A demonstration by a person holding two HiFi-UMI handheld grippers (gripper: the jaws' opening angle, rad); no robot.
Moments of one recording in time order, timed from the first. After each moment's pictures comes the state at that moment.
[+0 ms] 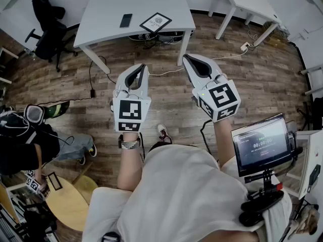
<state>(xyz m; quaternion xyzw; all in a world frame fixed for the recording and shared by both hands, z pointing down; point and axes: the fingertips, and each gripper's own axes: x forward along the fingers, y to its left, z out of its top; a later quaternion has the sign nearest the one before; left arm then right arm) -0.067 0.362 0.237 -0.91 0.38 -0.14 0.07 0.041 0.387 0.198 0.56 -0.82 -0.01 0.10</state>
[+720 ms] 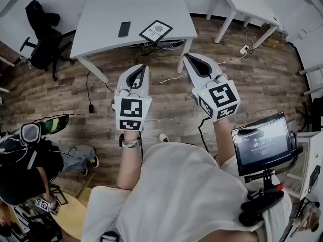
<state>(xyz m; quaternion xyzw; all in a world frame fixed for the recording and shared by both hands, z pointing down) -0.057 0.257 0.245 -0.92 0.36 -0.14 0.06 0.048 0.285 0.197 0.58 -0.81 -0.02 0.10</state>
